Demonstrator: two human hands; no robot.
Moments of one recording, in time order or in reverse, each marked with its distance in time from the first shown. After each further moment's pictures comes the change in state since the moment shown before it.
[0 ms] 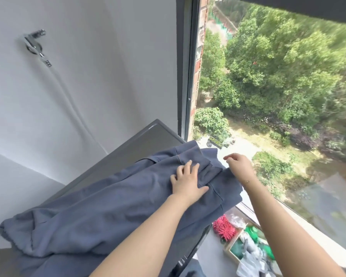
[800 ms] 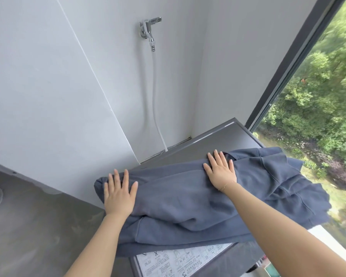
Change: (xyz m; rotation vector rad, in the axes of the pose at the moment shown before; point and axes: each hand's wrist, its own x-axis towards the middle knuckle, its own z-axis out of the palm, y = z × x) left_hand -0.181 -0.389 -0.024 0.018 0.257 -0.658; right_hand -0.097 -0.128 0.250 -0.733 -0.312 -0.486
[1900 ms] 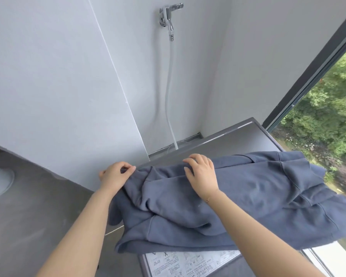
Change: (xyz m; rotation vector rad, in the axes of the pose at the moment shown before) left_hand 0.057 -0.039 -0.037 -0.396 0.030 -0.032; right_hand -0.012 -0.092 0.029 0.194 0.420 -0.401
